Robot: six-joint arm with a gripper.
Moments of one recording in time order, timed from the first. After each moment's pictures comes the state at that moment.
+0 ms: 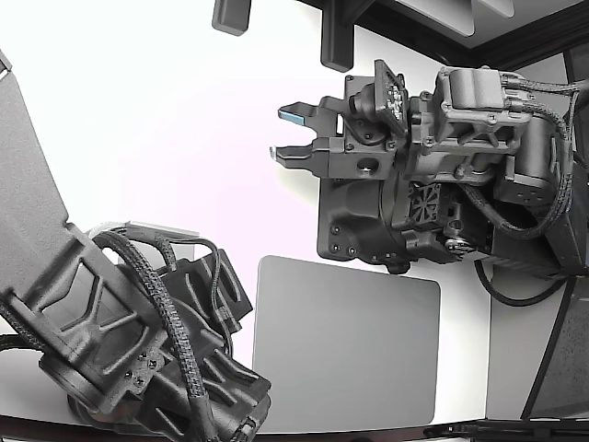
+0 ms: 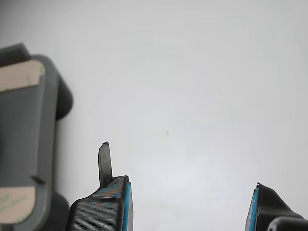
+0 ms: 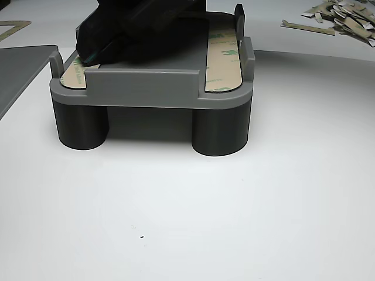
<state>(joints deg) -11.2 168.0 152.5 55.6 -7.3 2.7</state>
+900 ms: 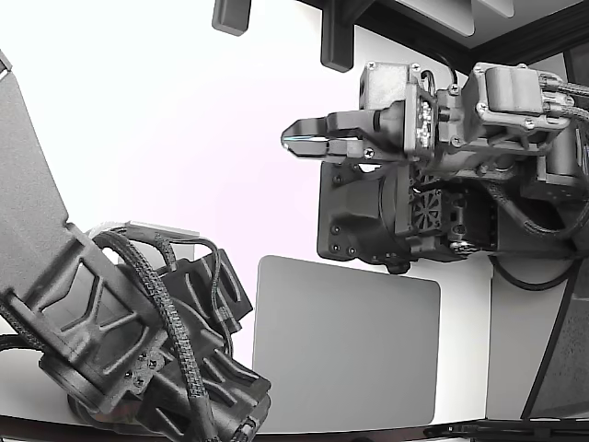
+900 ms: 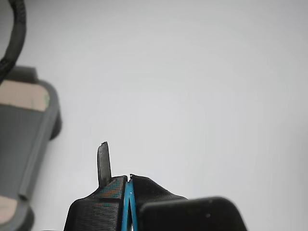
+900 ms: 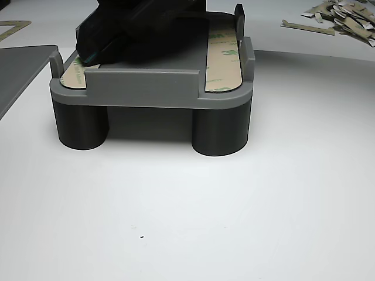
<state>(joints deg) -2.9 158.2 138.7 57.7 0.7 -17.4</state>
